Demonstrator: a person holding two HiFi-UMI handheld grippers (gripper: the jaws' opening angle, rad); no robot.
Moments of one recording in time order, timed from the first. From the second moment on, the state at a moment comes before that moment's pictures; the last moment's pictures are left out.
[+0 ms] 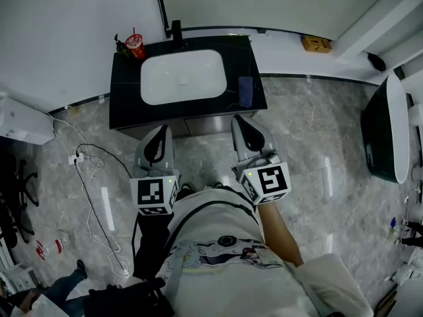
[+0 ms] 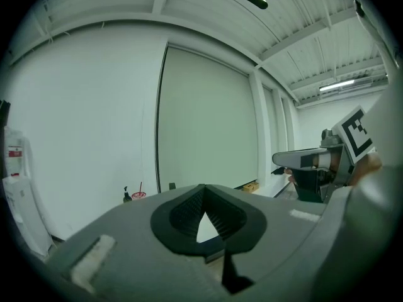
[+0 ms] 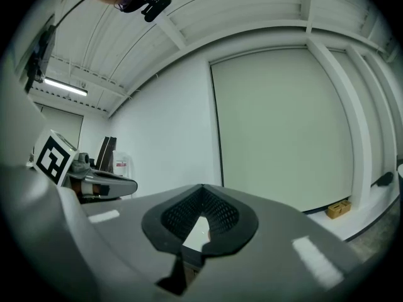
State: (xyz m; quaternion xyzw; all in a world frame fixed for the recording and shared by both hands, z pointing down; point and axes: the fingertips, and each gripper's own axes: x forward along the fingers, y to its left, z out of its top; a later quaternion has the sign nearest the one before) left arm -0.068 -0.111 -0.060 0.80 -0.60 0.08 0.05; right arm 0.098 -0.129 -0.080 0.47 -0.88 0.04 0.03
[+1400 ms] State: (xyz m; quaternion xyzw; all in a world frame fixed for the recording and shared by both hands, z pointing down) left arm -0.096 -0.210 0.003 0.80 -0.57 0.12 0.10; right arm 0.132 -0.200 0.039 0.50 -0.84 0.16 0.13
